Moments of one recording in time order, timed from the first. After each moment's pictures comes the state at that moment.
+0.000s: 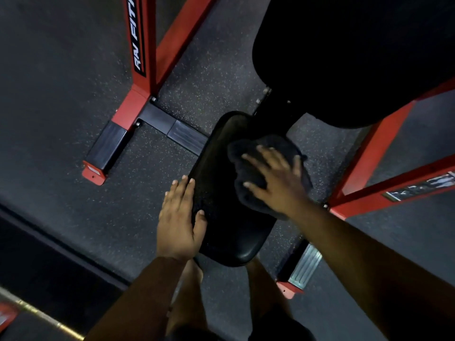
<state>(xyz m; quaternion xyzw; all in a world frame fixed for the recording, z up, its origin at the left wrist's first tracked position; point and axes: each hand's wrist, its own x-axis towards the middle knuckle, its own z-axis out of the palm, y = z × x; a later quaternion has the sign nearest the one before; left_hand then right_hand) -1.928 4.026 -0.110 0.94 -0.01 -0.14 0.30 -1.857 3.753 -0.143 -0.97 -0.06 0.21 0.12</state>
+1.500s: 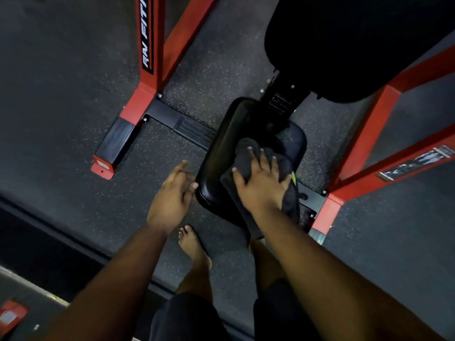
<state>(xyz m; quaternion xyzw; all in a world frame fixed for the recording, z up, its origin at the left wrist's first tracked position) -1.928 4.102 -0.093 0.90 -0.01 -0.25 0.35 -1.921 3.878 -0.091 -0.95 0.18 0.23 0.12</state>
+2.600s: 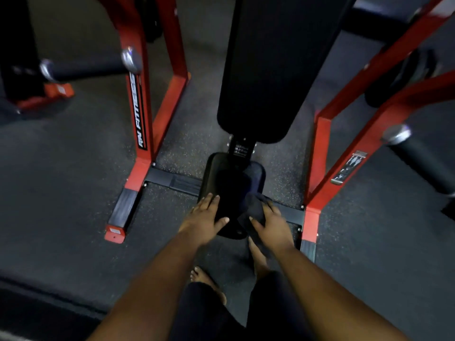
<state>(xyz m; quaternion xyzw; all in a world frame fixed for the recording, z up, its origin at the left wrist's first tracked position) -1.914 4.040 0.058 0.89 -0.22 -0.39 0.12 -2.020 3.832 0.044 -0.90 0.24 0.16 0.33</state>
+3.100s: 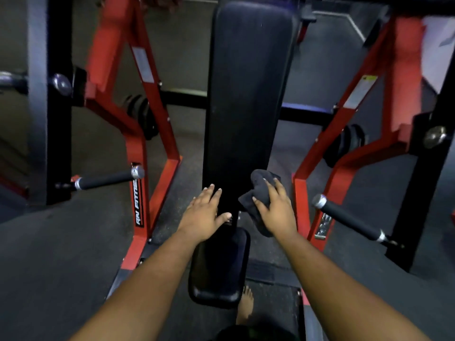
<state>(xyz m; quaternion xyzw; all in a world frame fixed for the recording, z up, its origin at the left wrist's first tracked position) -1.803 3.951 0.242 0.92 -0.33 -0.13 0.13 -1.904 3.739 0.244 -0.91 0.24 -0.13 0.31</state>
